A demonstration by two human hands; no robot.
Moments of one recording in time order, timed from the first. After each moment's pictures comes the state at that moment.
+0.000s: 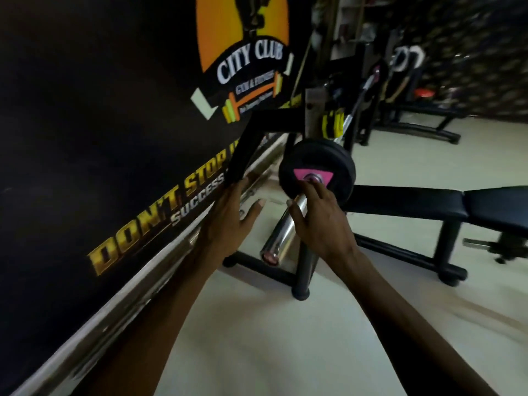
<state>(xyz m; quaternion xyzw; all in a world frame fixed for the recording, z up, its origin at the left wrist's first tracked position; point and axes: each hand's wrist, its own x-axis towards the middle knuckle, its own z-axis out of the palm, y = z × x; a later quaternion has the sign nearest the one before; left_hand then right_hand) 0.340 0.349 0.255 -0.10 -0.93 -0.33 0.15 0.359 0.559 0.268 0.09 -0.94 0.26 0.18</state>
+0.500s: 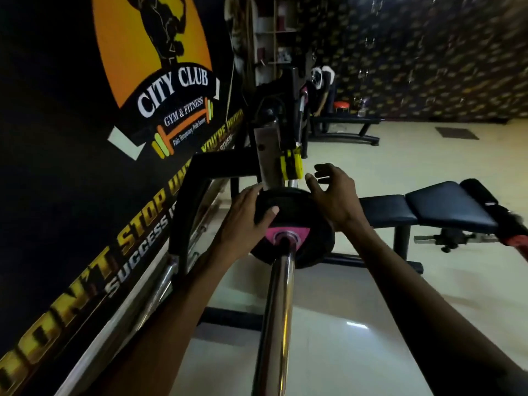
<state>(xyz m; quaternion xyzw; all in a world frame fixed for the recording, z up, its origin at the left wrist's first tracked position) 0.127 0.436 0.285 -0.27 -0.90 -0.32 0.12 0.160 0.649 0.310 -0.08 -0.87 0.39 0.28</state>
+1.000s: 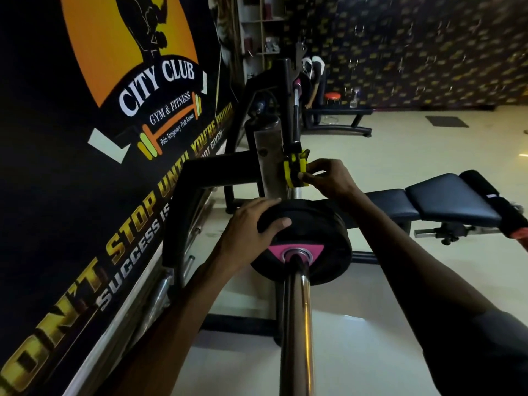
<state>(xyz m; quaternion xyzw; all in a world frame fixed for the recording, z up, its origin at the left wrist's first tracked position) 0.072 0.440 0.277 -0.33 -0.87 -0.36 0.04 0.051 0.684 0.305 -0.08 -0.88 0.44 0.16</state>
